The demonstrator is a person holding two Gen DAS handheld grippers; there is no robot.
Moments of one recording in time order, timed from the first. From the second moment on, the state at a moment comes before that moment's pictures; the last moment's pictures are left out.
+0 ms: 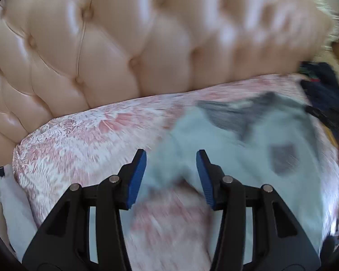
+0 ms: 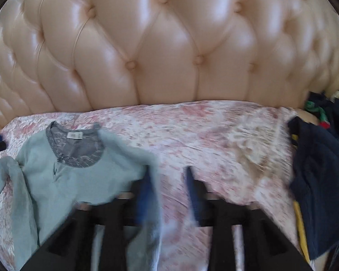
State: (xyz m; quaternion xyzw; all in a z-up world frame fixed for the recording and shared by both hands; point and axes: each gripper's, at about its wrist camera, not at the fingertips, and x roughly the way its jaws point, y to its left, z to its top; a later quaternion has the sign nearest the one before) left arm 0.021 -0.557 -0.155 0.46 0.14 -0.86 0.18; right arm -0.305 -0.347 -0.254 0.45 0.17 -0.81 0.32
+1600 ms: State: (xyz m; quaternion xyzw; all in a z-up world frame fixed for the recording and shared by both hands) left arm 0.158 -0.345 -0.196 0.39 0.19 -0.85 0.29; right arm -0.040 -0.114 -0.208 0.43 0.06 -0.82 0.36
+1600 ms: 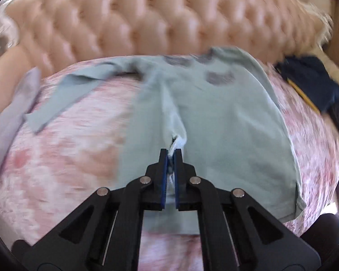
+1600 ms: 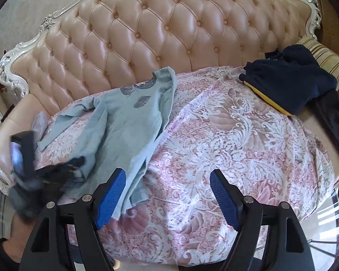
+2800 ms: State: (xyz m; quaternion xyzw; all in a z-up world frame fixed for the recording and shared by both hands) left arm 0.251 -0.438 -0.165 0.37 0.42 -0.78 0.29; right arm -0.107 -0.132 -0.170 0.48 -0.08 -0.79 0.37
